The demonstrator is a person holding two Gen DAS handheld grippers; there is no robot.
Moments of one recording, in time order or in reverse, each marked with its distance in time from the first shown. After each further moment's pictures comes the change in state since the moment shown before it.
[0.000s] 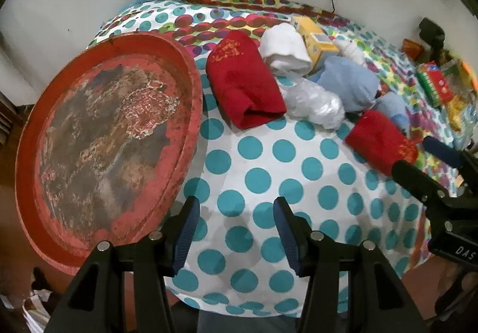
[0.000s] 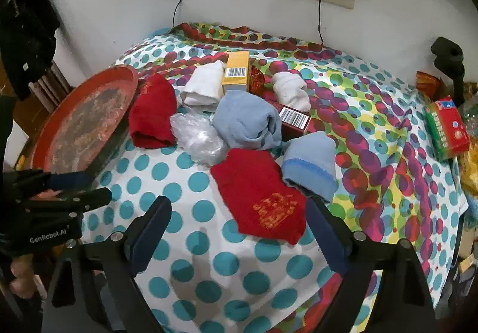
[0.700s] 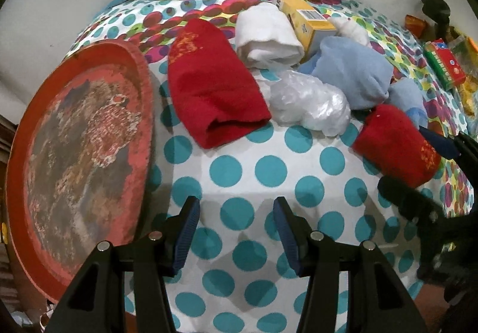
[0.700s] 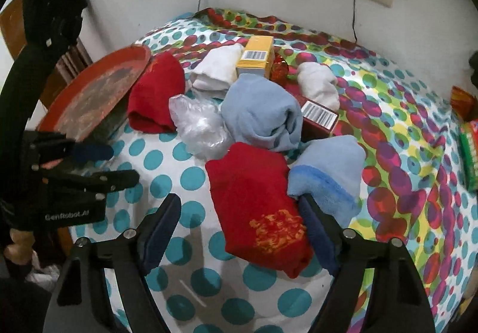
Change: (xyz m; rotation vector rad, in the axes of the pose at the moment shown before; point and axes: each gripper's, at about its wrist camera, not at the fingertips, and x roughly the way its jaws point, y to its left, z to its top) left arm 0.043 -0.029 0.024 0.086 0.043 0.025; right arm 0.038 -0.008 -0.004 -0.135 0.013 0.100
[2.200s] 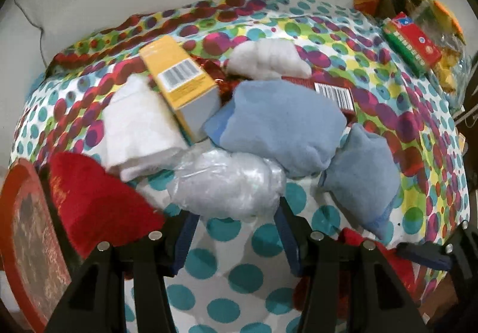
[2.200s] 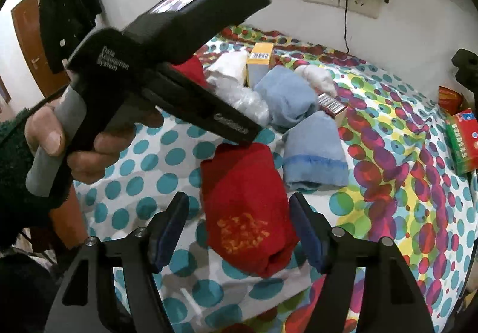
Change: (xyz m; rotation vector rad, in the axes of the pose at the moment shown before) left arm 0.024 -0.085 0.076 0.258 -0.057 -0.094; right arm -0.035 0.003 -0.039 -0.019 -0.086 0.015
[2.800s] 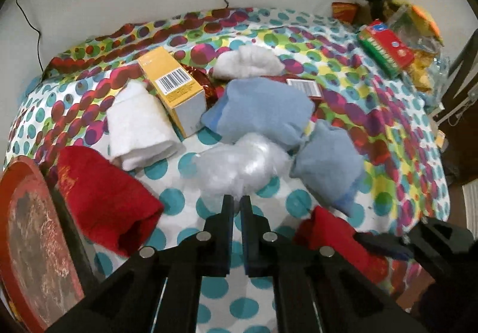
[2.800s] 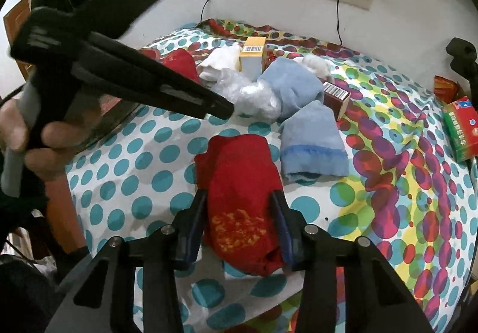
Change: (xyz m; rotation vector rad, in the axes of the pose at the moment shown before) left arm -0.033 -0.001 -0.014 0.022 -0.026 -0.083; right arm 0.003 0.000 -0.006 0.043 -0.002 -0.020
